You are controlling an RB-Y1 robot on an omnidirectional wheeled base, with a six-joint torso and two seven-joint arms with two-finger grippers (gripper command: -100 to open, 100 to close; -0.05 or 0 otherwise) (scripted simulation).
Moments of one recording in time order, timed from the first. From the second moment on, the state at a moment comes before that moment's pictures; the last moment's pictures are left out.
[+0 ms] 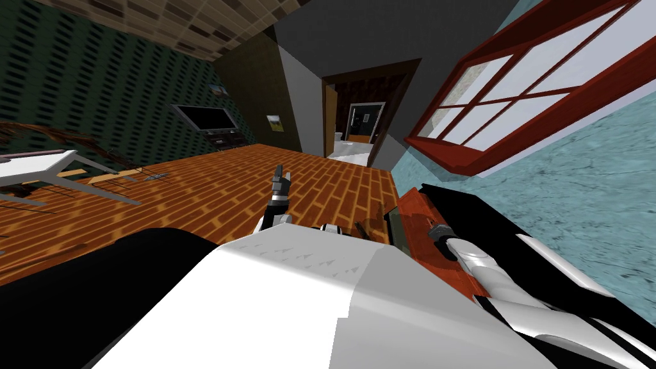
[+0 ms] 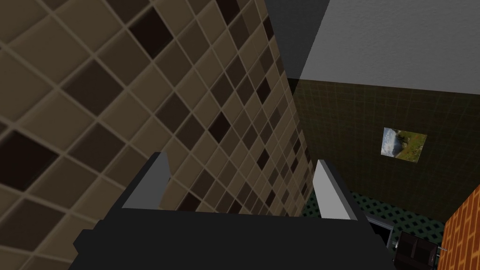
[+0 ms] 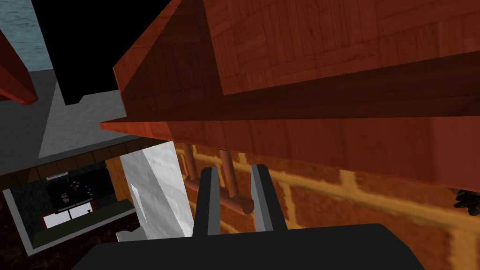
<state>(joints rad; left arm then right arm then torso) 0.50 0.04 0.05 -2.23 0.02 -0.42 -0.08 -0.08 -0.91 0.12 -0.64 1.34 -0.06 0.72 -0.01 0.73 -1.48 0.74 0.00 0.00</state>
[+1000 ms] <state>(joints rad) 0.50 0.04 0.05 -2.24 0.02 -0.42 -0.08 0.02 -0.88 -0.02 -0.74 1.55 -0.10 0.57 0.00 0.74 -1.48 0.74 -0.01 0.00</state>
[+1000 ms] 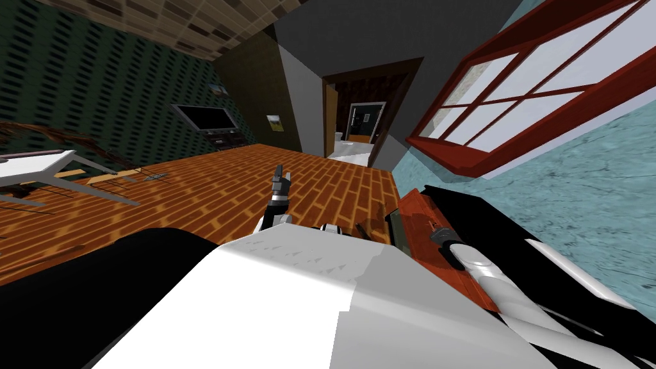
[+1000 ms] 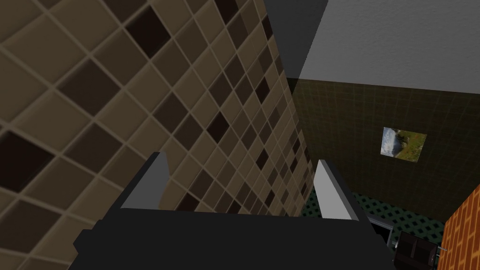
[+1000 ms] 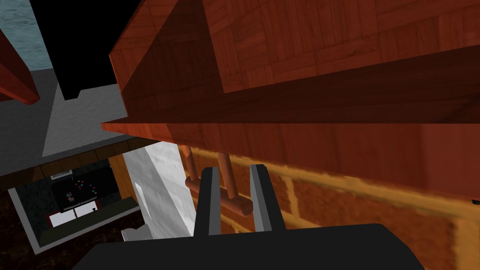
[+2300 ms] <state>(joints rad) 0.50 0.04 0.05 -2.23 0.02 -0.42 -0.08 0.14 -0.84 -0.29 -0.84 1.90 -0.19 0.45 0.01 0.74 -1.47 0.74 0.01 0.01</state>
